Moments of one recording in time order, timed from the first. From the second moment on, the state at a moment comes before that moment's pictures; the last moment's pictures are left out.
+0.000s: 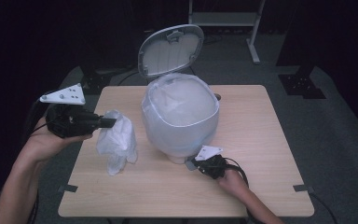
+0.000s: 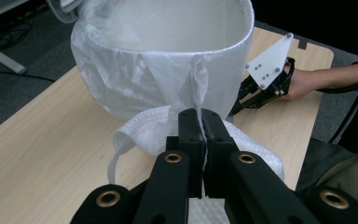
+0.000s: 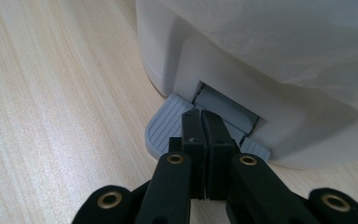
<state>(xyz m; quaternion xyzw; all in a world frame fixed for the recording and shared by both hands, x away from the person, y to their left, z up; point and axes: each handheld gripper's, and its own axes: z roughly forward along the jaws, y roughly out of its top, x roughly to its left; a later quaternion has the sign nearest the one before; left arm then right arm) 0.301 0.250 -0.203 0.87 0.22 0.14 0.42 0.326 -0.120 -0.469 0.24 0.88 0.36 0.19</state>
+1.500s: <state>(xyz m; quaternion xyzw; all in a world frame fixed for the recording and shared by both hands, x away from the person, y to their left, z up) 0.315 0.212 -0.128 0.87 0.19 0.15 0.44 0.328 -0.122 -0.469 0.24 0.88 0.36 0.18</state>
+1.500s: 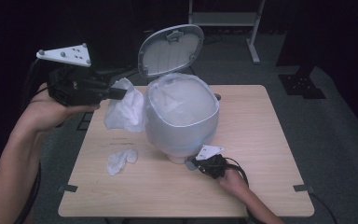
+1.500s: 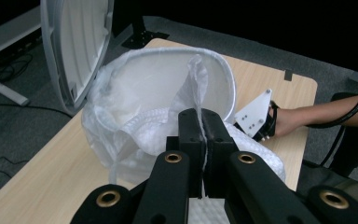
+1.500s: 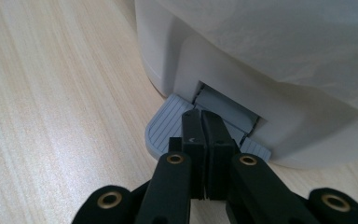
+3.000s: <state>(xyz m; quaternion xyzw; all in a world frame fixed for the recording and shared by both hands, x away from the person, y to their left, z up) 0.371 0.143 -0.134 0.87 0.19 0.13 0.43 0.328 -0.123 -0.469 0.24 0.88 0.37 0.18</state>
